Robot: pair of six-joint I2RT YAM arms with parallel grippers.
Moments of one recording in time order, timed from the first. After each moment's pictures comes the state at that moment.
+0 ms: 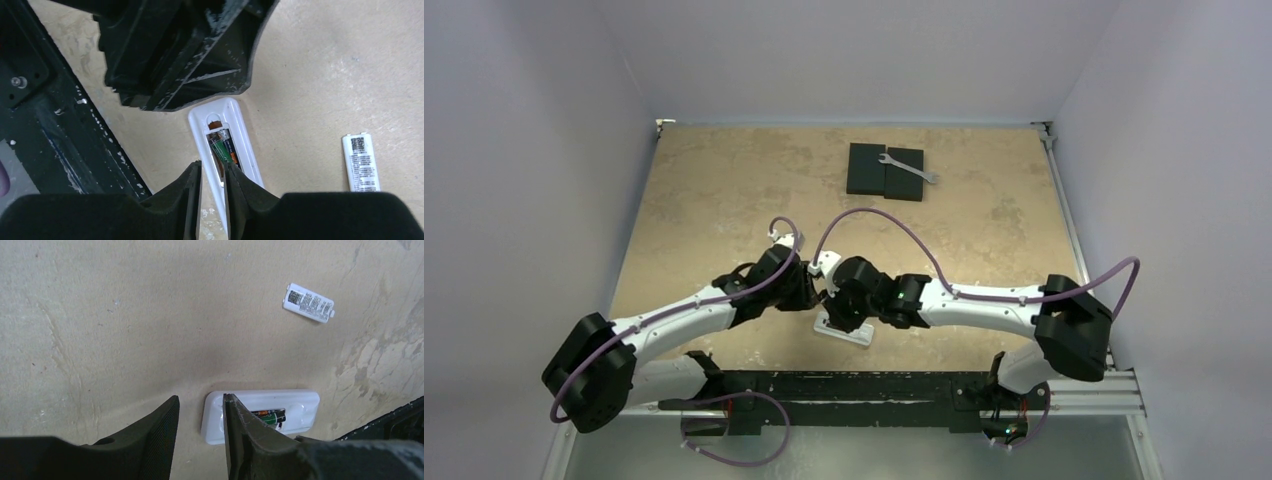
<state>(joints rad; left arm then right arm) -0.74 1.17 0.56 -0.25 -0.06 -0.73 1.14 1.47 0.91 -0.23 0.01 0.23</state>
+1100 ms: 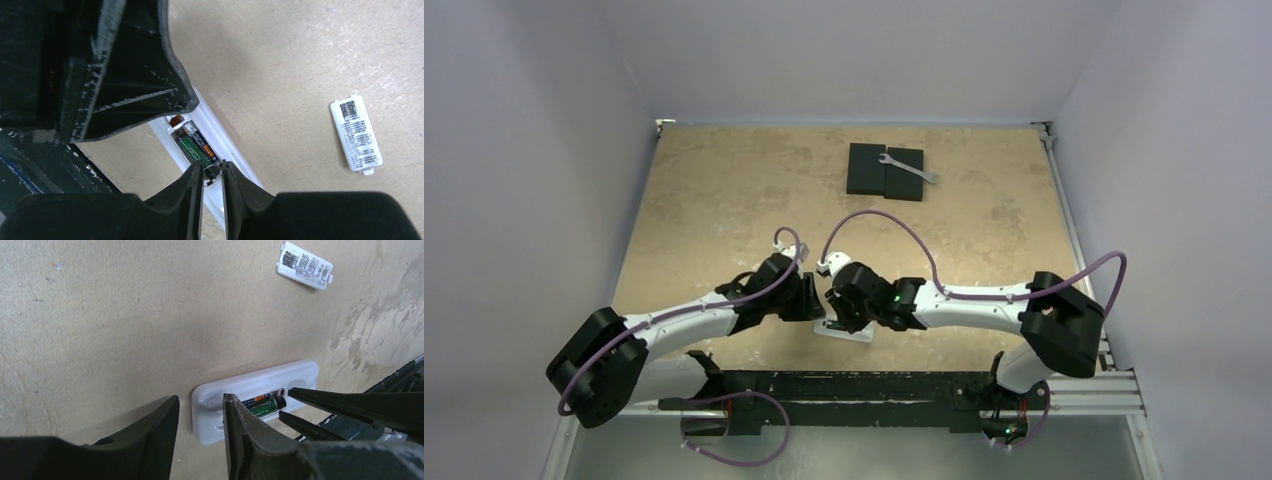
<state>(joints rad) -0.74 1.21 0.45 -0.10 0.09 -0.74 1.14 1.53 0.87 -0.23 0.12 0.38</state>
